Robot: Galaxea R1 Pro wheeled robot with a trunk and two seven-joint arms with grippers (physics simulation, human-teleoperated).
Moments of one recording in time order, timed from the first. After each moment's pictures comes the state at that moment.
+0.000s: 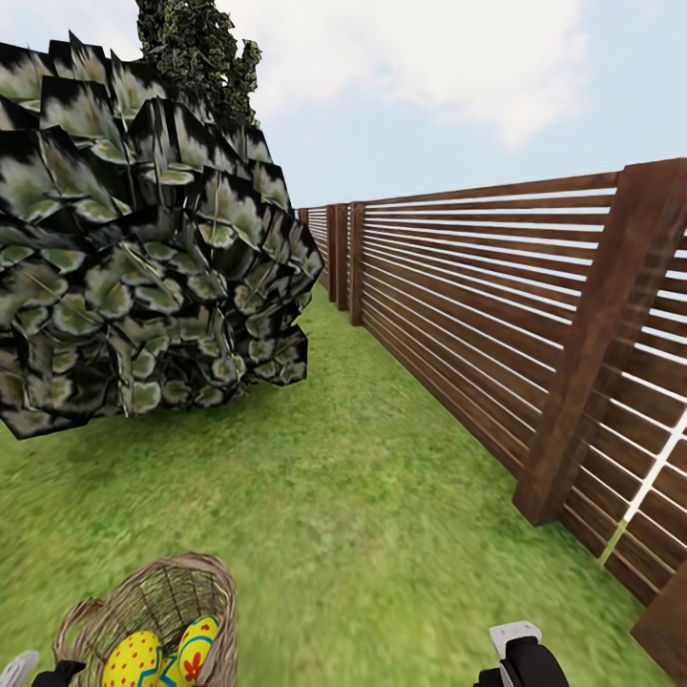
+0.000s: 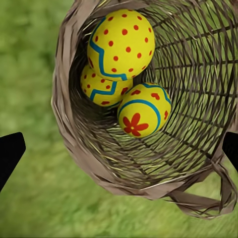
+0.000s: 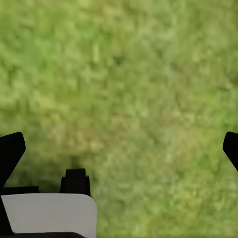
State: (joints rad) left arm -0.24 0.21 0.80 -0.75 0.81 0.62 0.23; right arm -0.17 -0.05 0.04 -1.04 0.10 0.92 -0.05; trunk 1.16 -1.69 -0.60
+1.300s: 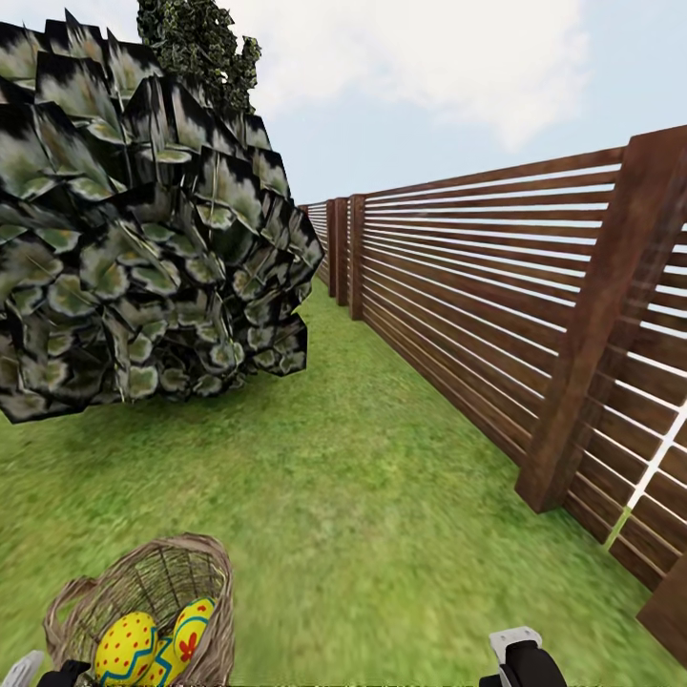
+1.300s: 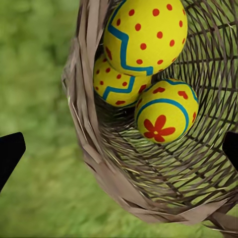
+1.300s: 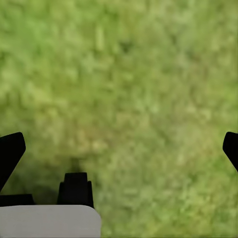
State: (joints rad) left arm -0.24 0.19 0.80 -0.75 0.81 0.61 0.23; right arm -0.17 -0.05 0.04 -1.02 0.10 0.92 -0.05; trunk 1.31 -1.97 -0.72
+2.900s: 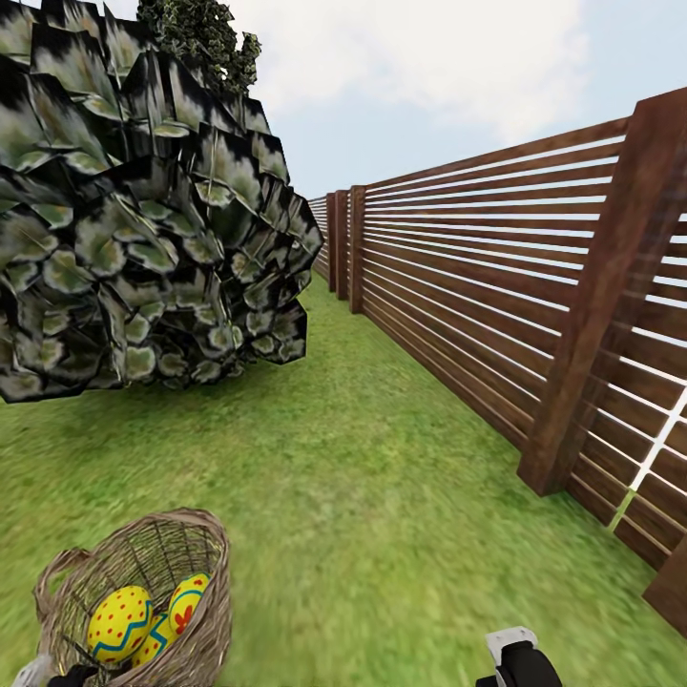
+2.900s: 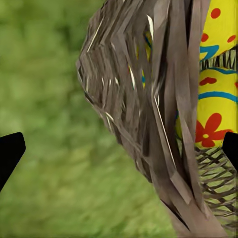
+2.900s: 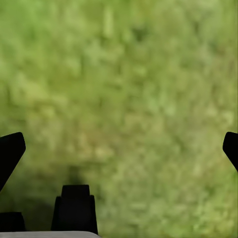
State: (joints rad) left arm -0.24 0.18 0.79 -0.73 0.81 0.61 0.22; right arm -0.17 -0.05 0.07 -1.02 0.10 0.91 -0.05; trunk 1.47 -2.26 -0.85
